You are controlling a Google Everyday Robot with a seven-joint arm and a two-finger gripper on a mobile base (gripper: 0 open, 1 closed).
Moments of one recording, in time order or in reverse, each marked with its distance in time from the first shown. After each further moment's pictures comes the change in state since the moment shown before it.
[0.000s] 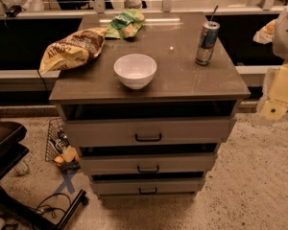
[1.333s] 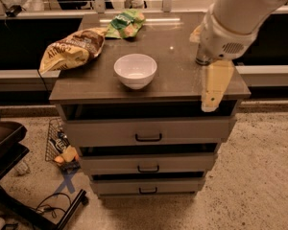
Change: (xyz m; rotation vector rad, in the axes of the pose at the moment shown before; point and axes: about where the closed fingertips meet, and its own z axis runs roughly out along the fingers) arm -0.083 -0.035 0.072 -0.023 -0.013 -0.269
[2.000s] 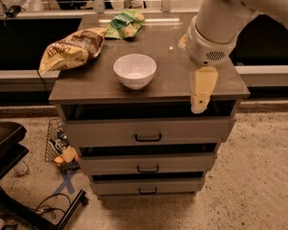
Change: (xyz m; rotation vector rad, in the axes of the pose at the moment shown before) arm -0.017 -0.014 0.035 -0.004 0.005 -0.057
